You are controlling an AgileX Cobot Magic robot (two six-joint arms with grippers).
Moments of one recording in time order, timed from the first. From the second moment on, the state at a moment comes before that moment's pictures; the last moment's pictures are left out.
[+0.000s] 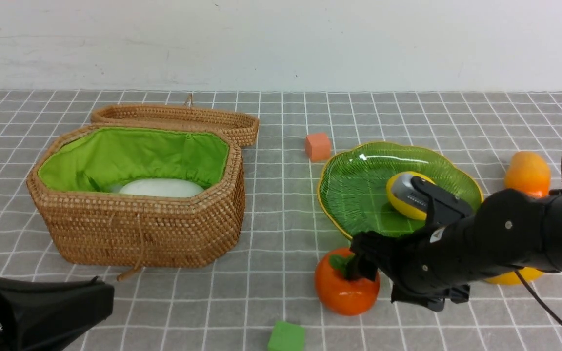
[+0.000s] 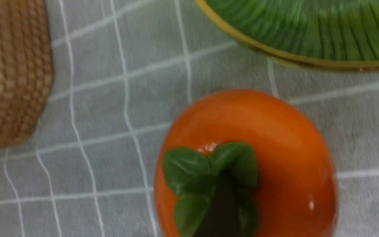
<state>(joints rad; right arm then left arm) 0.46 1.70 -0.89 0.58 0.26 0.25 -0.81 0.57 -0.64 0.17 0.56 -0.43</state>
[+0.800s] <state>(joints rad) 0.52 1.81 -1.04 0.62 0.35 0.21 -0.81 0.57 -0.64 0.17 0.55 -0.42</state>
